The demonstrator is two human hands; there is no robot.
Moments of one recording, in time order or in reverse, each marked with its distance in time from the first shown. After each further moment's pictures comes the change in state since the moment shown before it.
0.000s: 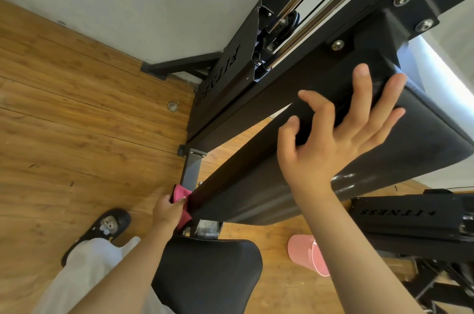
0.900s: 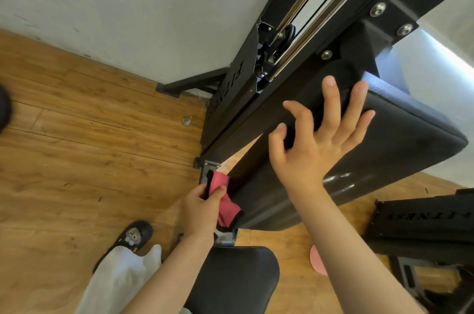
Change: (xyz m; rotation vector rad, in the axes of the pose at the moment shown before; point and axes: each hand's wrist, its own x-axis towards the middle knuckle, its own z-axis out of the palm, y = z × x) left_hand -0.114 0.092 -0.001 -0.317 0.043 0.178; right_hand 0.001 -0.002 0.000 0.034 -0.012 0.012
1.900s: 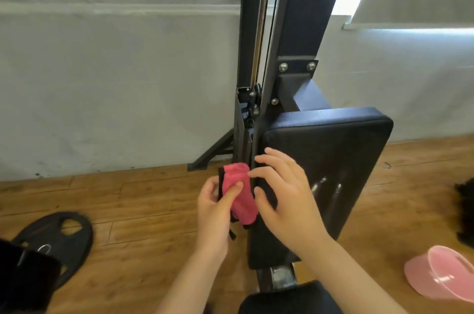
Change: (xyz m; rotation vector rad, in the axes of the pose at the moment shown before) left_hand -0.106 0.149 -0.013 -0.049 -0.261 0.430; right_hand 0.017 -0.025 -0.111 0.551 -0.455 0.331
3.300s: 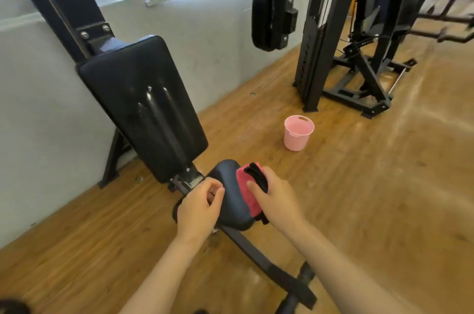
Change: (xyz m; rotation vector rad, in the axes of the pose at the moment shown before) left_hand -0.318 -0.141 -0.047 1.126 -0.704 0.609; right_hand -0.426 -0.124 -0.116 0.150 0.261 1.007
